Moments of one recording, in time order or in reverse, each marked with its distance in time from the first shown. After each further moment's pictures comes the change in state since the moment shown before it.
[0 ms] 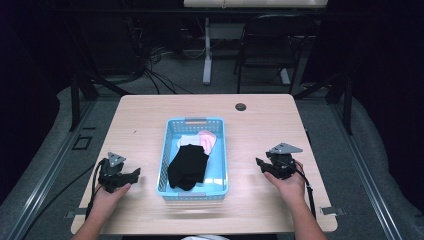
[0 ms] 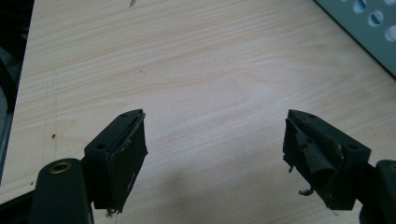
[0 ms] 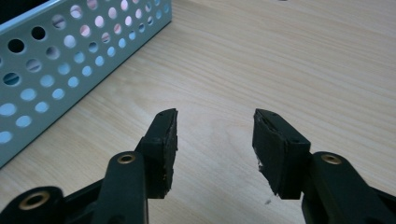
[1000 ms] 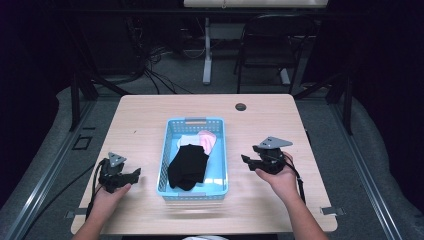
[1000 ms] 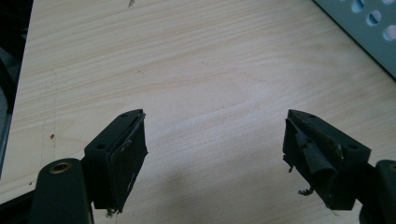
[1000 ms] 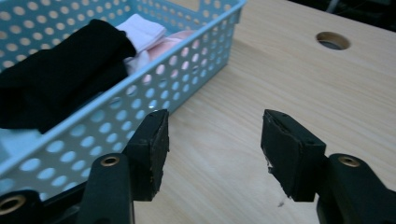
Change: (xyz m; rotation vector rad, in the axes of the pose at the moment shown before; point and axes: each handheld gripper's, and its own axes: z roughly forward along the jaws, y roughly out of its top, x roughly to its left) left arm -0.001 0.000 0.000 0.002 -0.001 0.002; right arm 0.028 0.035 0.001 -0.055 0.139 -0.083
